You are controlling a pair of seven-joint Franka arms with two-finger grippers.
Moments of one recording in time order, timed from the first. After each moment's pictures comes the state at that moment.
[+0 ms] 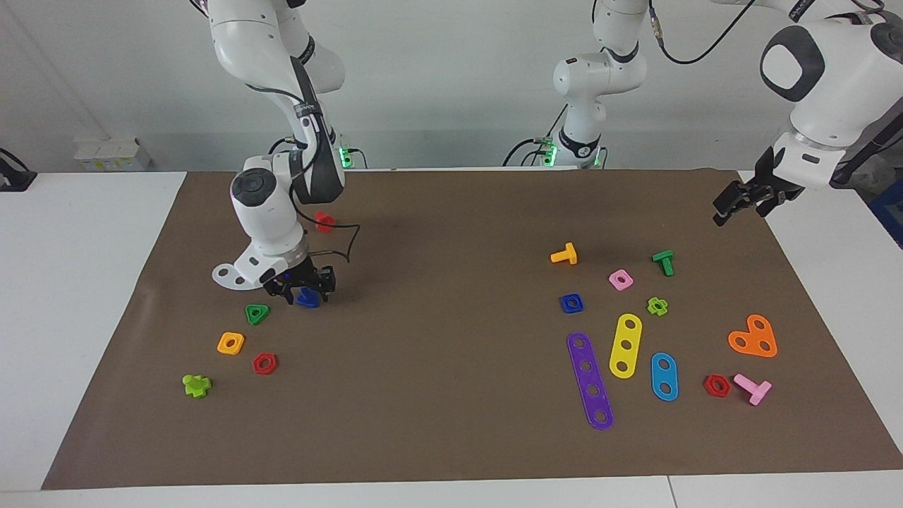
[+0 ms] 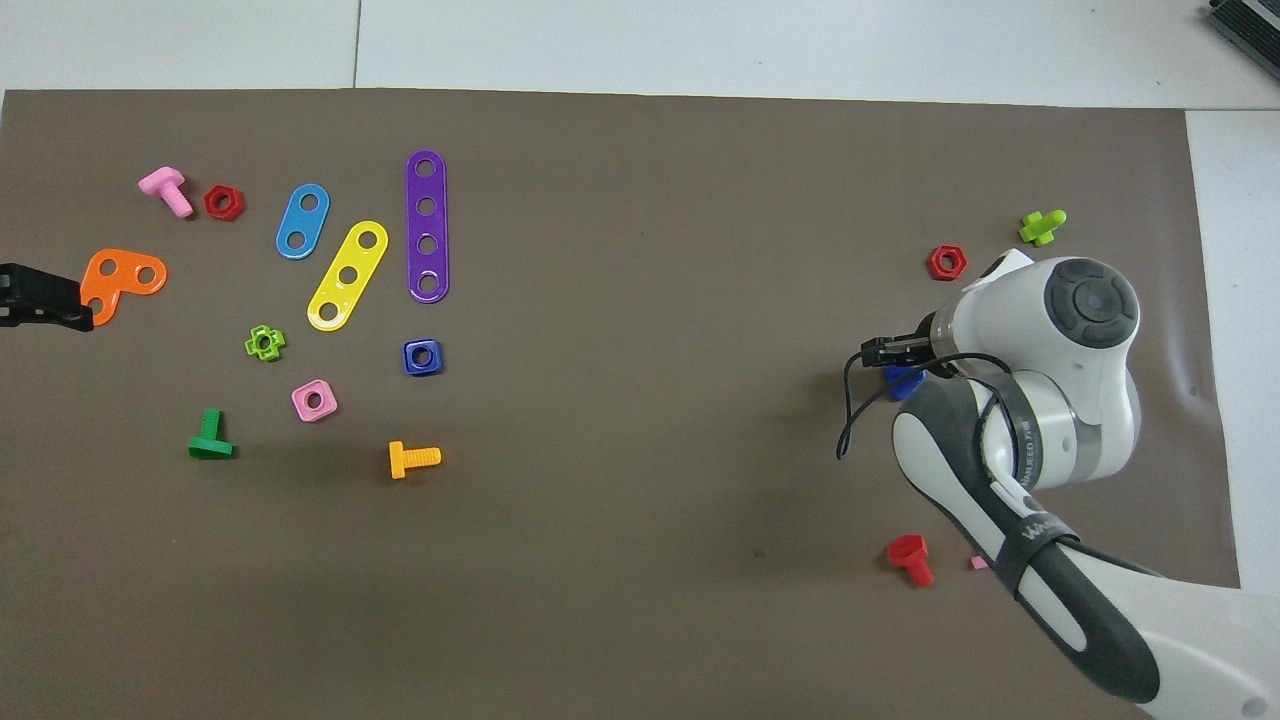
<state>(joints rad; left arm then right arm) 0.10 0.04 0.01 -1.68 0.00 1.70 -0.02 0.07 0.21 0.05 -2.11 -0.02 2.36 0.09</state>
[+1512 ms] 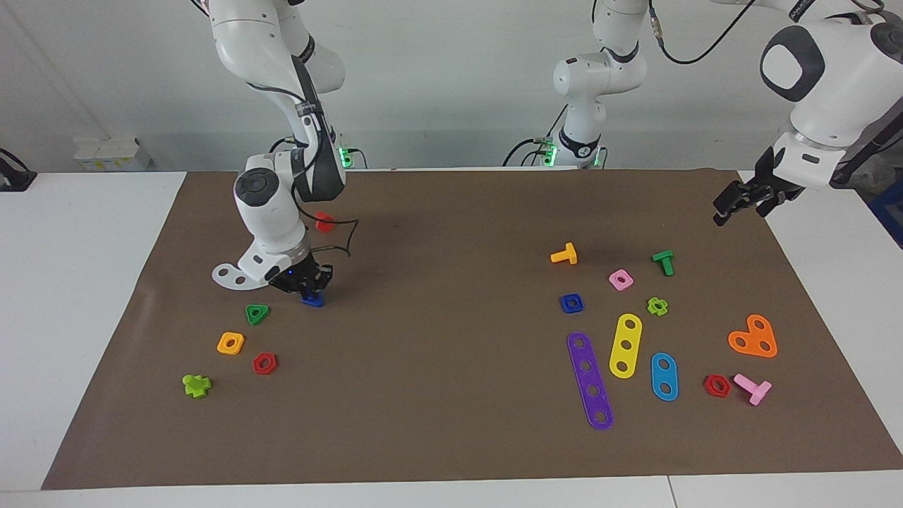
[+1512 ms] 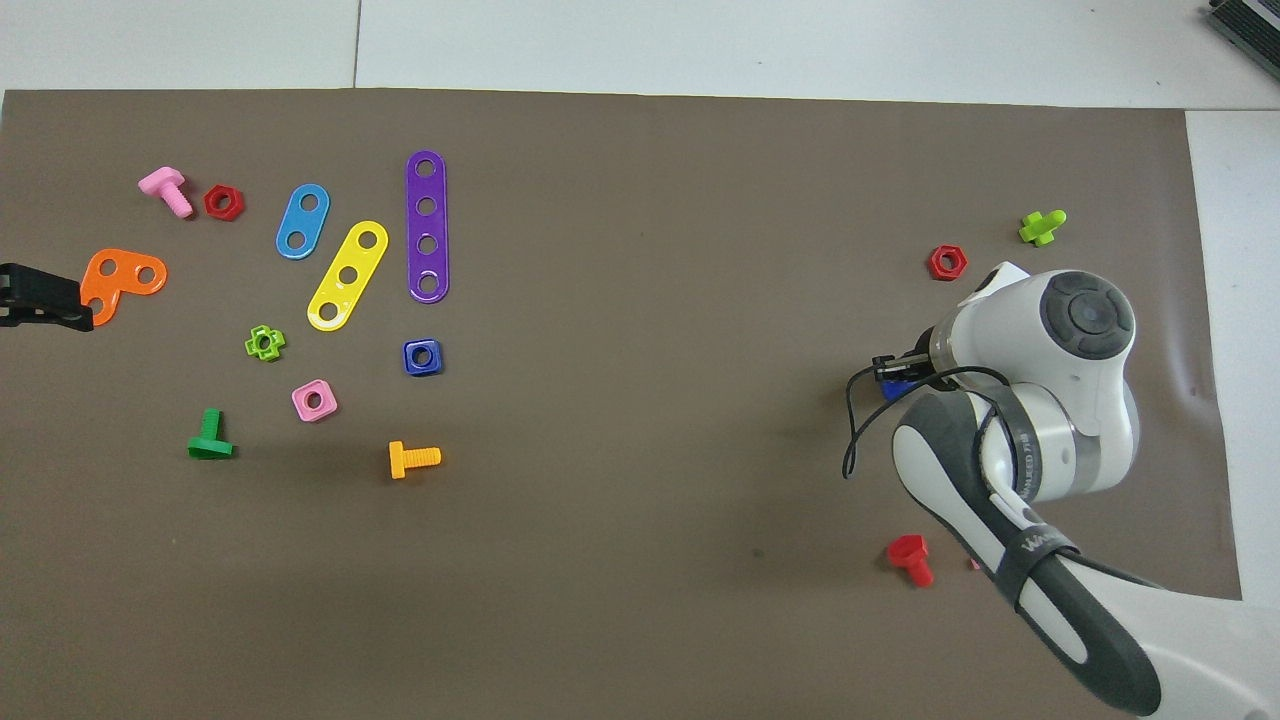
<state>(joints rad) 0.10 0.04 0.01 -1.68 0.00 1.70 -0.02 0.07 0.19 0.05 -2.15 -0.02 2.35 0.03</state>
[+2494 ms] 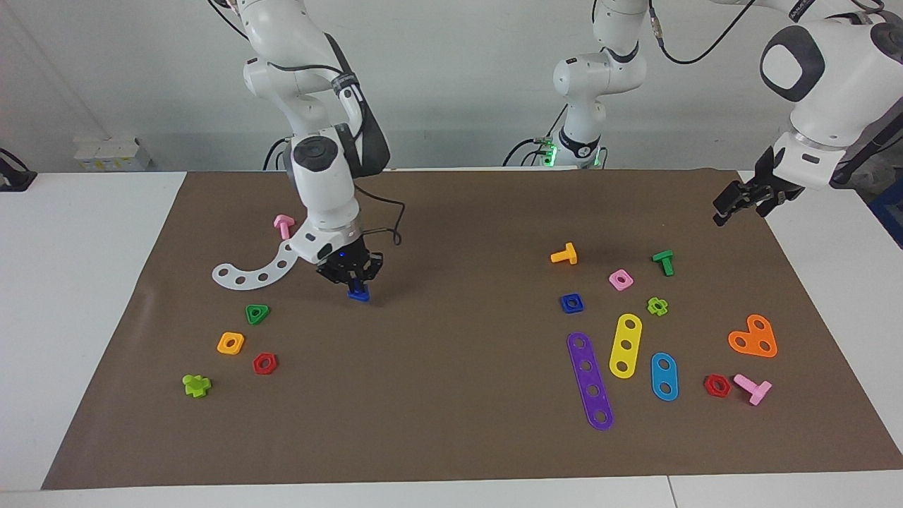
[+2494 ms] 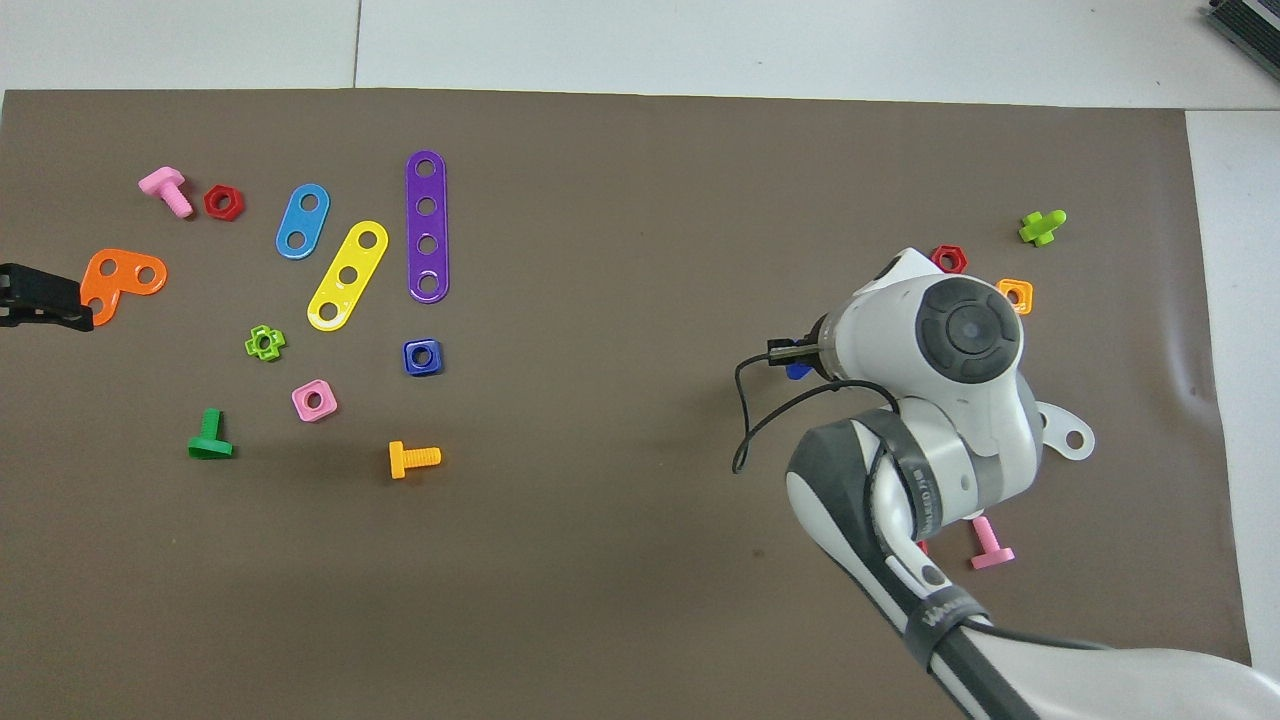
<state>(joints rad) 0.10 0.04 0.01 -1.68 0.00 1.70 -0.02 0.31 0.18 0.06 -2.02 -0.02 2.35 0.33</state>
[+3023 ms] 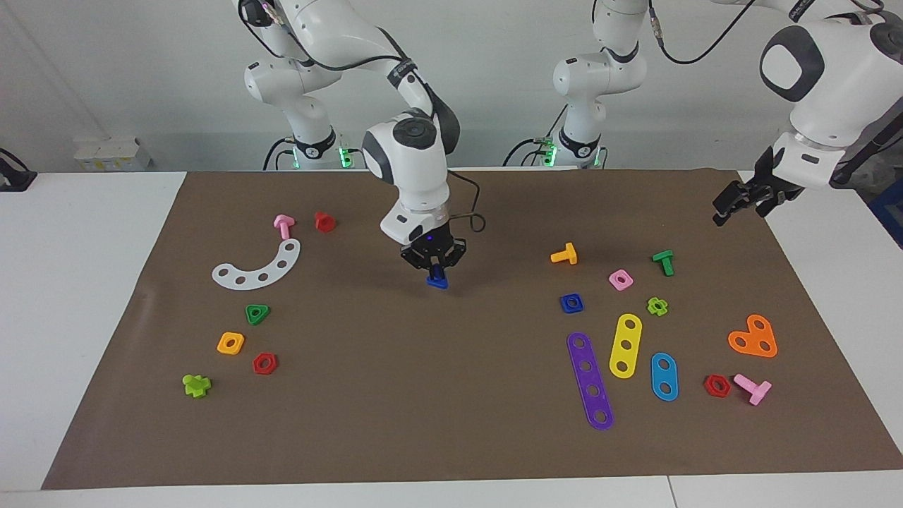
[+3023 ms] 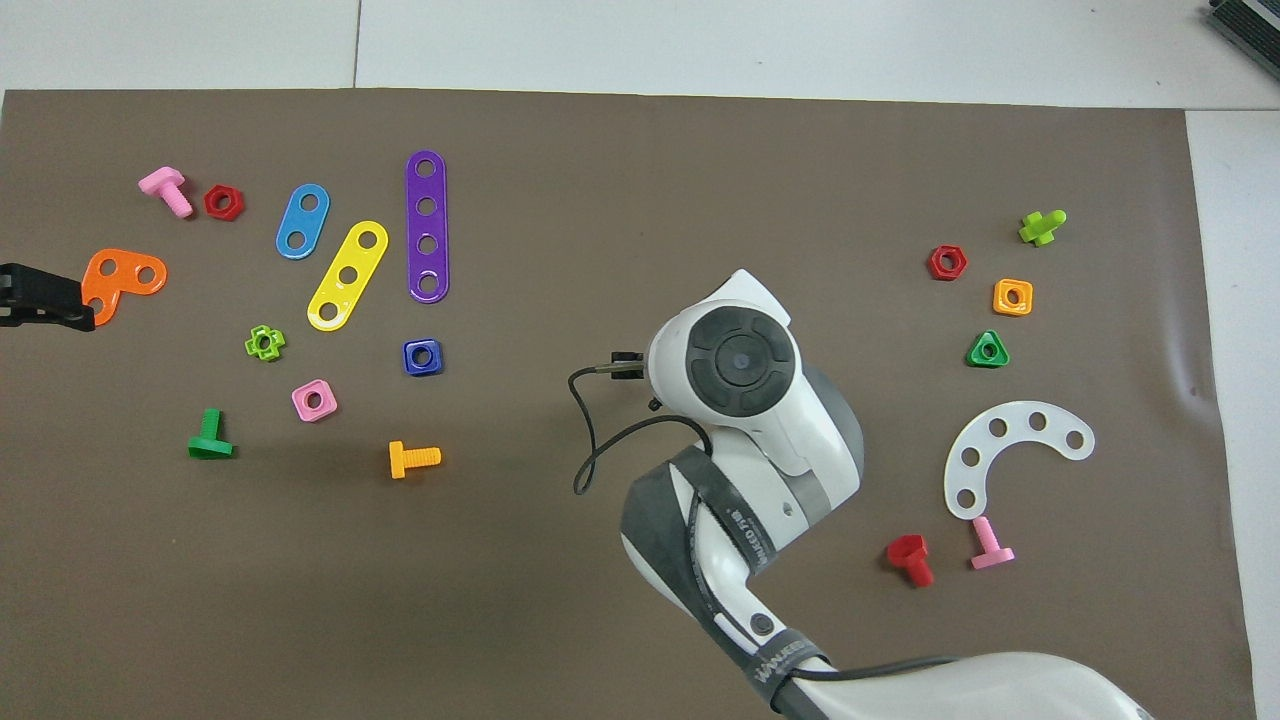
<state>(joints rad) 0.10 0.03 0.01 -1.68 0.00 1.69 -0.02 0.54 0.33 0.07 -1.79 -0.07 2.27 0.66</state>
